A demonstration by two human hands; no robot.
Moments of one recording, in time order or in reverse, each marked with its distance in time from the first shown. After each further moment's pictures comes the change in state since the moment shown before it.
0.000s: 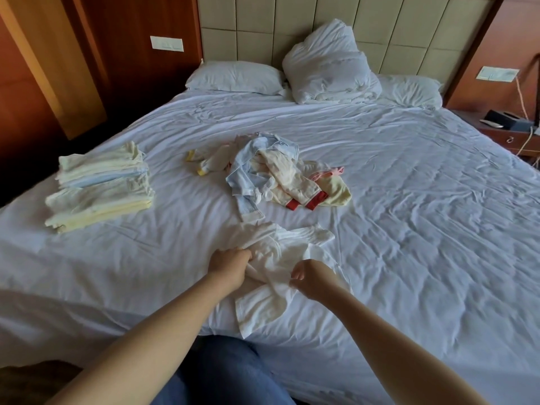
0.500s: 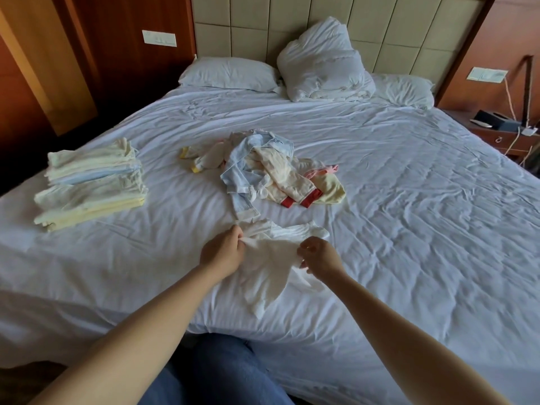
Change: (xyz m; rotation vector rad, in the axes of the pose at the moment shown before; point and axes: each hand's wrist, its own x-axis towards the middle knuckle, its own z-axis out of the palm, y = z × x) left_hand 0.010 -0.007 -0.005 -0.402 0.214 -0.110; right_hand 0.002 -0.001 -0.026 0.532 0.216 0.108
